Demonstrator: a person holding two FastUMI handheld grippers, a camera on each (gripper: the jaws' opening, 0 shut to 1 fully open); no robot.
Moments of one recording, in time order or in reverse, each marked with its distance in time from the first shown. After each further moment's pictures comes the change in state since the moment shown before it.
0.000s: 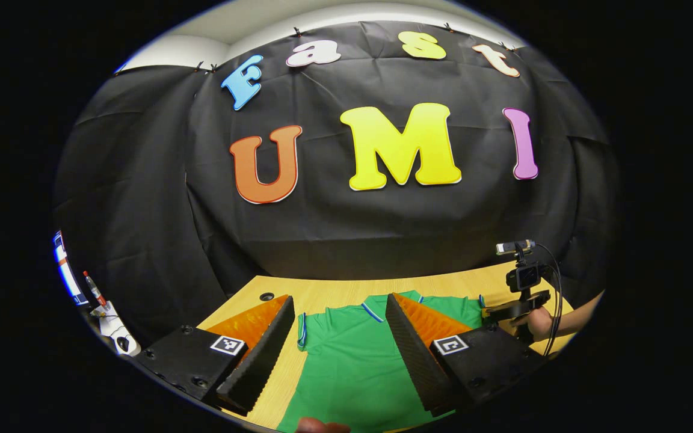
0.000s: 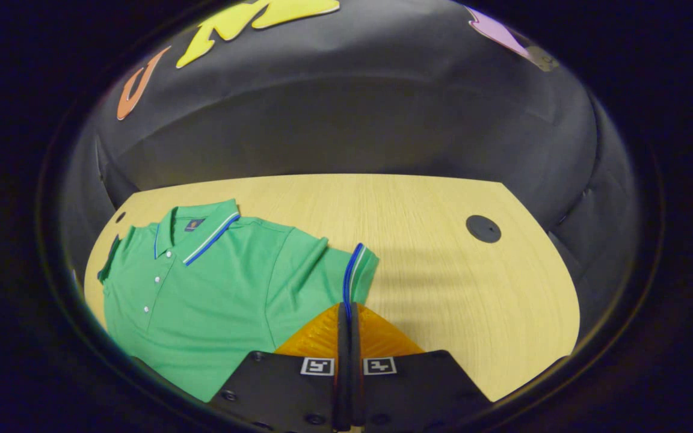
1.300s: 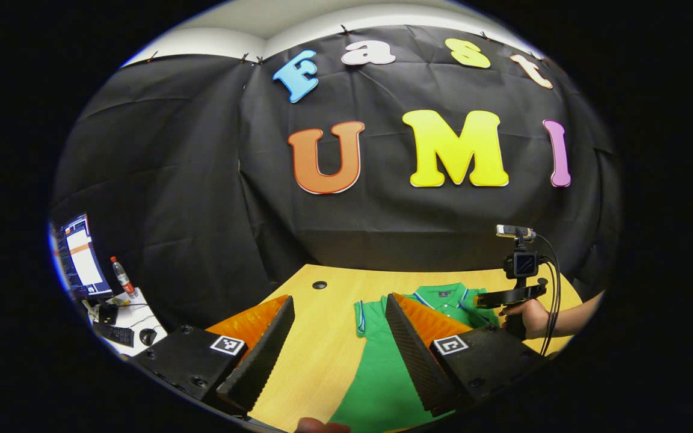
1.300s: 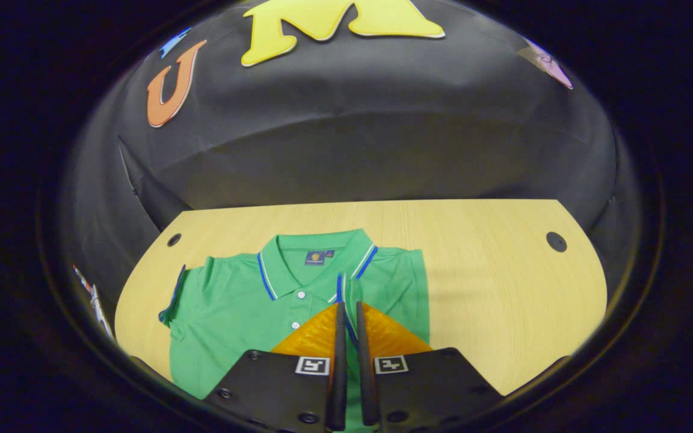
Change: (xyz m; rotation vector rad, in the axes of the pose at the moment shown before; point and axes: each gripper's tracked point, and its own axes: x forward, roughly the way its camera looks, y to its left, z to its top) left arm -0.050 0.120 -0.019 -0.068 0.033 0.173; right arm -0.037 0.192 0.028 0.012 -0.029 0.158
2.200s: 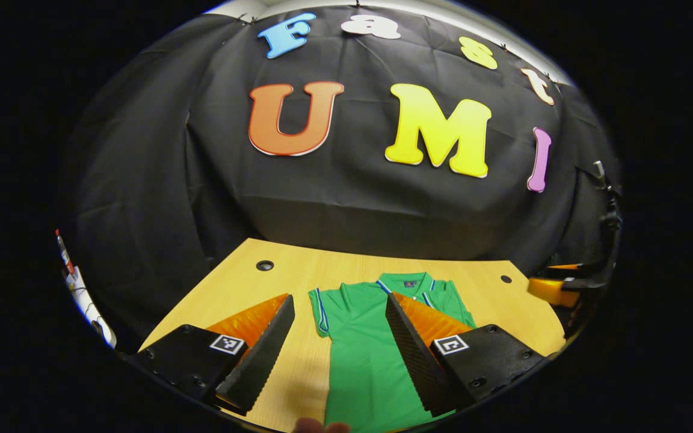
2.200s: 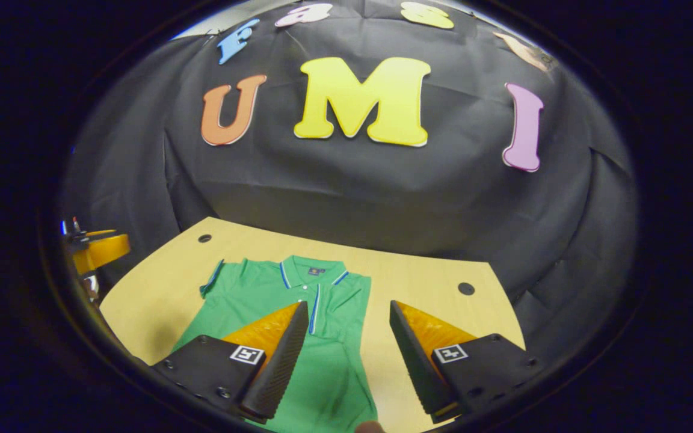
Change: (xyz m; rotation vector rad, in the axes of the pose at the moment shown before) left arm 0.111 -0.034 -0.045 -0.073 0.147 -0.331; right arm -0.262 -0.022 0.015 -0.224 -0.214 -0.071
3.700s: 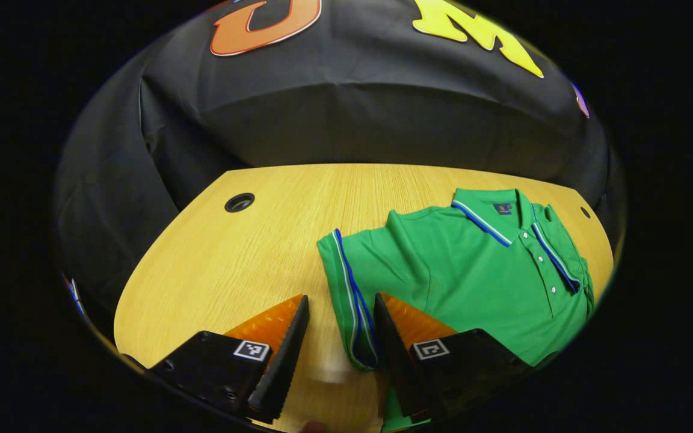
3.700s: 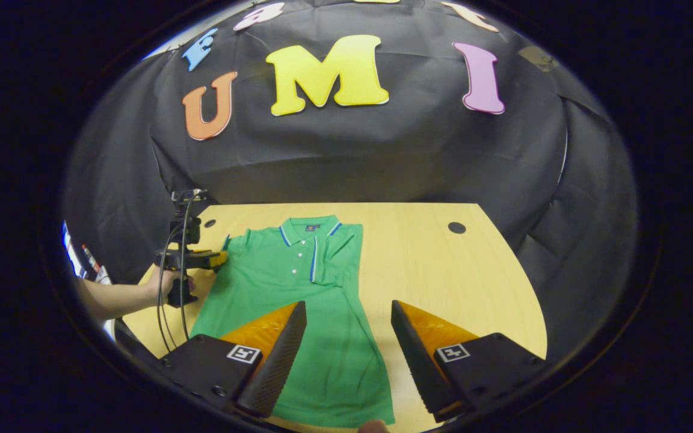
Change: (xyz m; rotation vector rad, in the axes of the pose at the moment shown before) left arm 0.209 0.059 -0.153 0.093 0.310 0.100; right arm -0.033 -0.019 -0.081 0.173 0.165 0.018
